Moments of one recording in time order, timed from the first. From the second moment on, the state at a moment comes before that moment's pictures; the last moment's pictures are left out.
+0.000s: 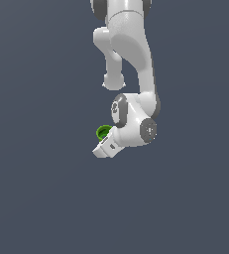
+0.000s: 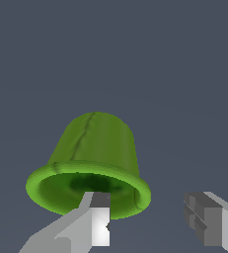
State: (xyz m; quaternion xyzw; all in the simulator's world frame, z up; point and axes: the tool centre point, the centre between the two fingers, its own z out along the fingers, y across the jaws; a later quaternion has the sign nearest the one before) arm -0.033 -0.040 0.093 0.84 0.42 -0.31 0.14
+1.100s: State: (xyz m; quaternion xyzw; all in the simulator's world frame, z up) arm -0.048 -0.063 0.071 0.80 0.46 -0.35 0.14
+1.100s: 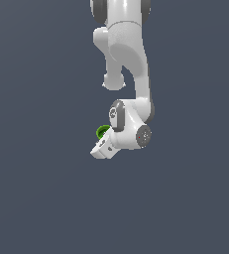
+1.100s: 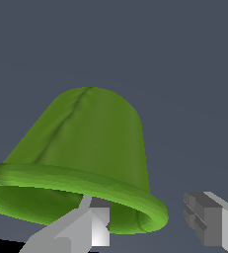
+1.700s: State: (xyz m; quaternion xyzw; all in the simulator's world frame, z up) arm -0.049 -0.065 0.070 0.80 0.46 -0.35 0.14
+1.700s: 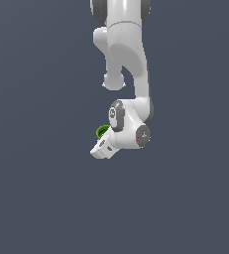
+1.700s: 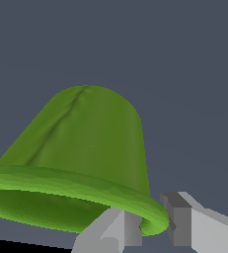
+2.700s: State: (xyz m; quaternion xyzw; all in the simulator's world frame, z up) arm -0.033 -0.021 0.093 0.85 0.41 -0.27 0.20
